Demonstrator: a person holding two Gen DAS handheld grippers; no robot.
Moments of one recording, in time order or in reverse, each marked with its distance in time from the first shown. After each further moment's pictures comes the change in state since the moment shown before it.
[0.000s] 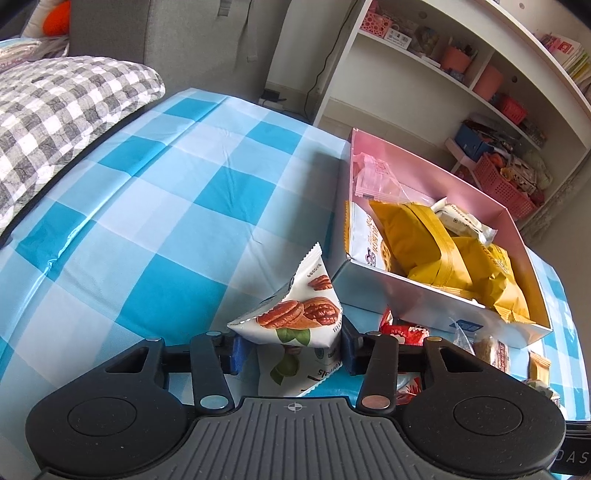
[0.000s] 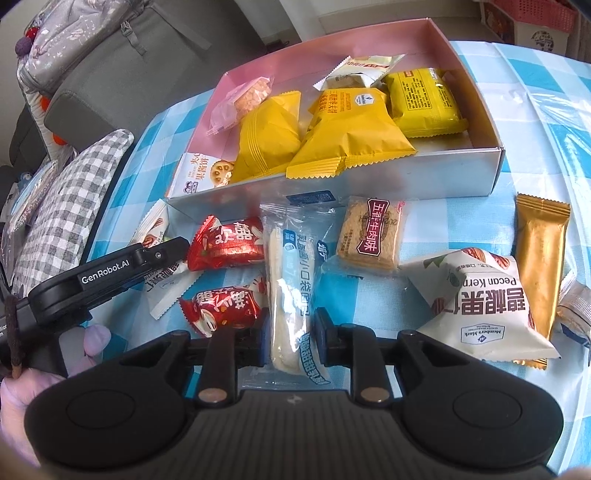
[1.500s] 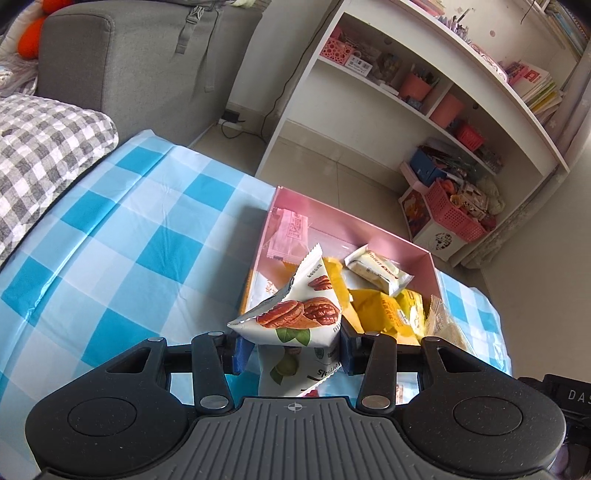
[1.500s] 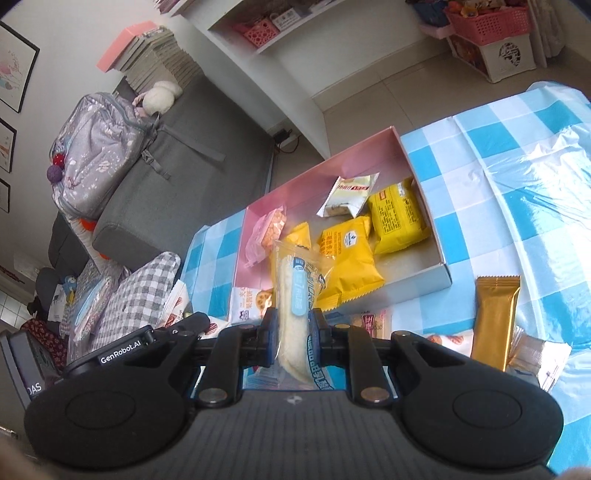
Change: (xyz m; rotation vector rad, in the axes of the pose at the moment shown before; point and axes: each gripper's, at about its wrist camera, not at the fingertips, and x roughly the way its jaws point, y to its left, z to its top) left arm -0.046 -0.044 0.045 -0.026 -0.037 -0.142; right arm -0.077 -0.033 0.037 0.196 -0.262 0.158
